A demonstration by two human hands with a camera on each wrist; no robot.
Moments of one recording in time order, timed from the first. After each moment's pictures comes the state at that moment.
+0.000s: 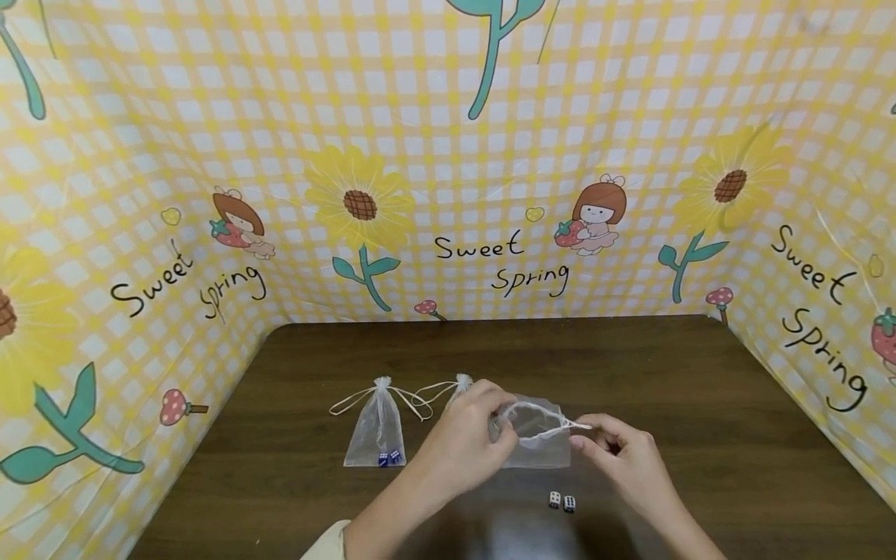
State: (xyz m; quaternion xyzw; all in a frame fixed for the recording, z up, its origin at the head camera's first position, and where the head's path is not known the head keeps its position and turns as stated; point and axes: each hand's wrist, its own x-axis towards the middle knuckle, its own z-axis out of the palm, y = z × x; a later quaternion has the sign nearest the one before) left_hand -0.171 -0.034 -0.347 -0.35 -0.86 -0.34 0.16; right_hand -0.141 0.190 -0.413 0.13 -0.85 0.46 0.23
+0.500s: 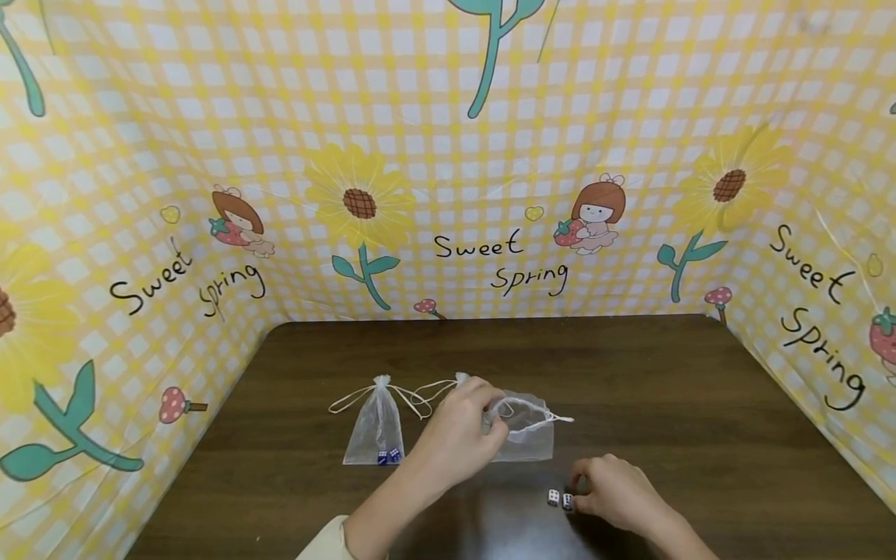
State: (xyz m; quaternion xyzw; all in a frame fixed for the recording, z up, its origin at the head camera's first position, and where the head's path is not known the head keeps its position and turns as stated) left_hand -0.182 -0.037 -0.358 -0.33 -0.87 -0.33 0.15; right_hand -0.145 0.203 -0.458 0.15 -0.97 0.18 0.00
